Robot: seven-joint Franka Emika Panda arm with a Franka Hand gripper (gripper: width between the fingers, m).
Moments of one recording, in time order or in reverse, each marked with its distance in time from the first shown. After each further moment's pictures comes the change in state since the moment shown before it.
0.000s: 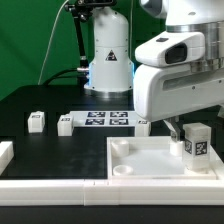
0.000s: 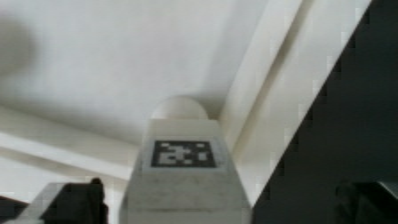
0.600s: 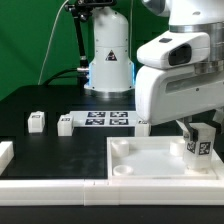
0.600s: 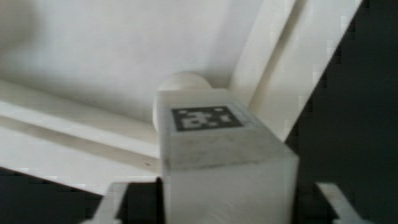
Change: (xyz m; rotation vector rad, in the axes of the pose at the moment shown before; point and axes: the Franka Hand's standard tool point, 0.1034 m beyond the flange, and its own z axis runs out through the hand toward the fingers) arm 0.009 0.006 0.000 -0.016 0.060 -0.003
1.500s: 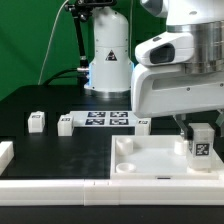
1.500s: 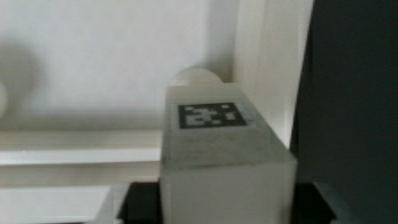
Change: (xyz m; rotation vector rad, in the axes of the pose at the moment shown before) arm 0.000 0.003 0.000 0.003 0.010 0.405
